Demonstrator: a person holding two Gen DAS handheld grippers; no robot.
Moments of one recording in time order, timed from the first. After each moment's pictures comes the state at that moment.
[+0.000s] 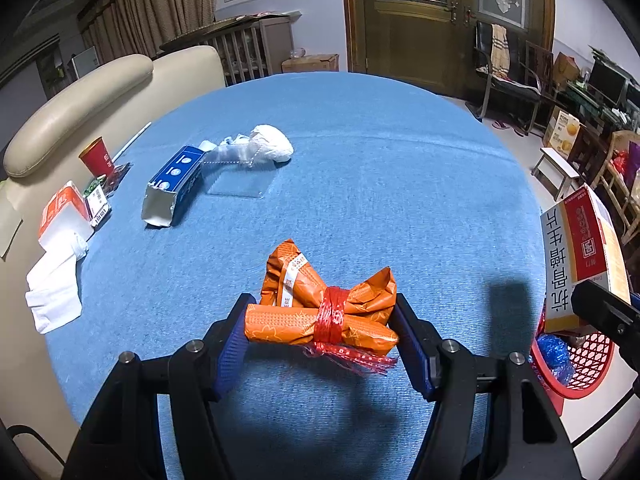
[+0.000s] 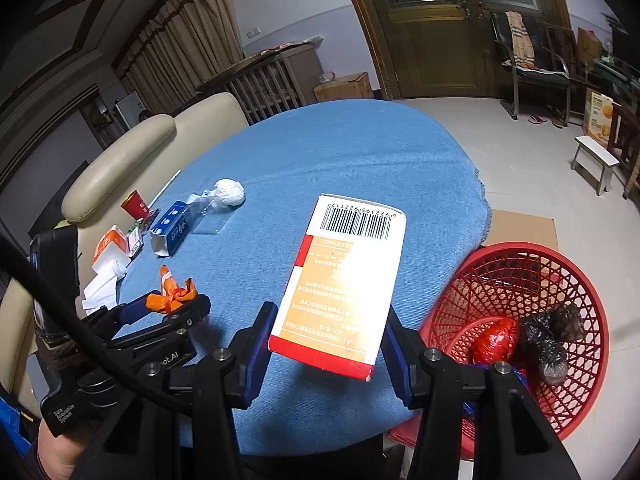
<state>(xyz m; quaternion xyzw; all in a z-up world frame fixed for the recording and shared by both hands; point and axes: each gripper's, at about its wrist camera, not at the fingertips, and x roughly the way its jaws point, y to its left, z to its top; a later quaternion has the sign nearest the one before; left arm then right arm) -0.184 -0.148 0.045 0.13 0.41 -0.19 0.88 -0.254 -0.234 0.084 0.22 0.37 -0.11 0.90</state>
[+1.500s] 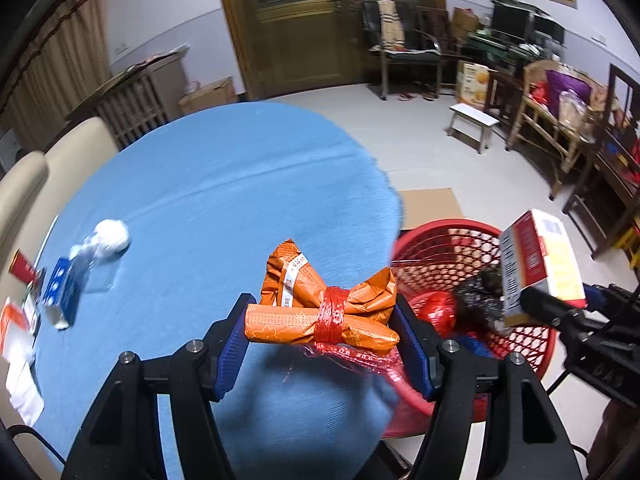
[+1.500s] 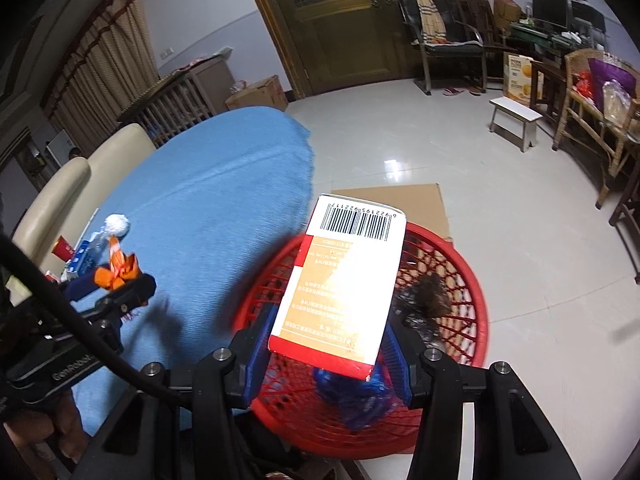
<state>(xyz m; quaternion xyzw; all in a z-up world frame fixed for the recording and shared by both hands) -0.254 -0.301 0.059 0.22 0.37 -0.33 0.84 -0.348 -0.360 0.052 0.26 0.38 -0.25 0.85</state>
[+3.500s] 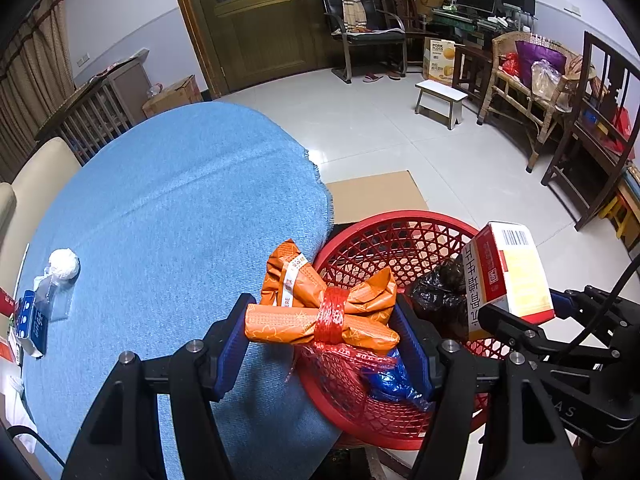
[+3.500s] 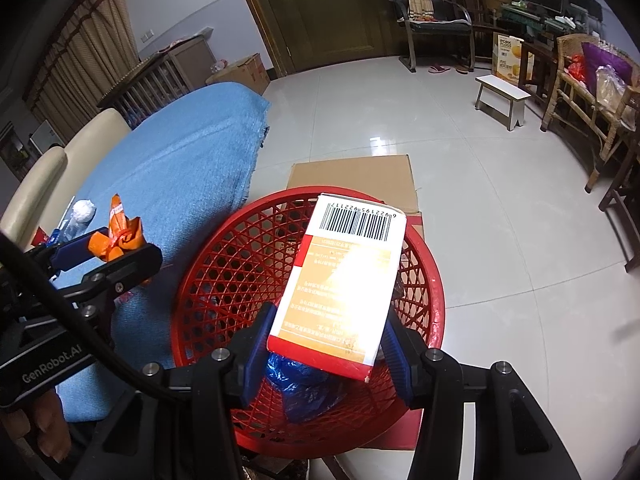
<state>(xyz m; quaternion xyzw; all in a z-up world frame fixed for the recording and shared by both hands) -0.274 -0.353 0.049 0.26 0.39 -0.37 0.80 -0.362 -0.391 0.026 0.27 0.42 -0.26 0.83</state>
